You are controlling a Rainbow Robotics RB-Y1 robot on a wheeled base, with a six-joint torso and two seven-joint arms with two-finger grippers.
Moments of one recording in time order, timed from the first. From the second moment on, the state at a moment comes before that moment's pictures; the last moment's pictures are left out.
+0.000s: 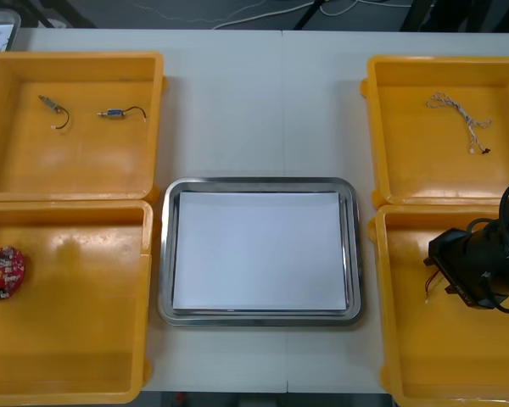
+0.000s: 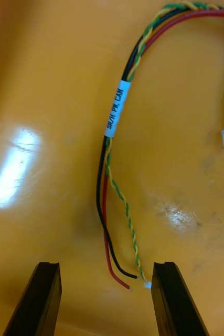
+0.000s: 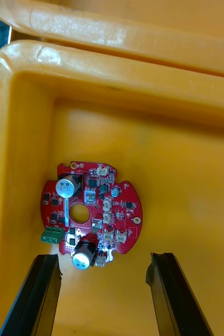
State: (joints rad) right arm -0.06 -0.56 -0.04 -2.04 -0.60 1.67 0.32; left arm 0.28 0.90 0.30 -2.15 0.78 1.33 -1.12
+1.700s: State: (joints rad) right arm -0.03 -0.55 0.03 -2.01 -0.55 1.64 0.32; left arm 0.30 0.72 0.41 -1.97 0.92 1.31 -1.45
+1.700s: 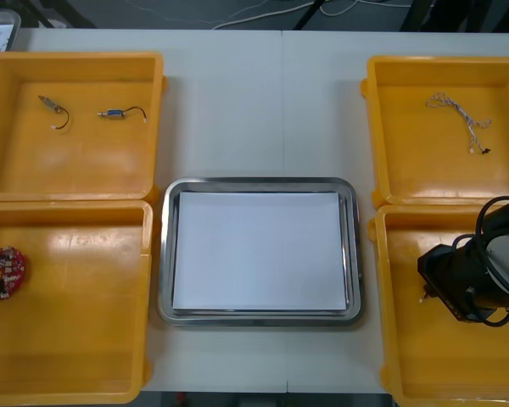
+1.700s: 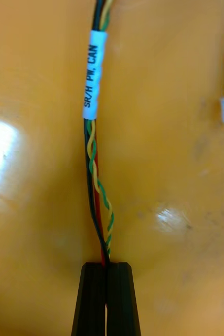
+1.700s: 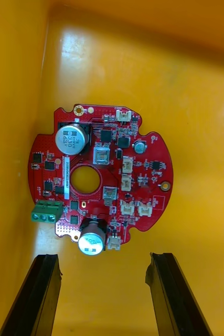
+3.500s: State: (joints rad) right arm 0.23 -0.54 -0.04 -2.28 -0.59 1.73 0.32; left arm 0.31 0.64 0.37 -1.94 0.79 1.22 -1.49
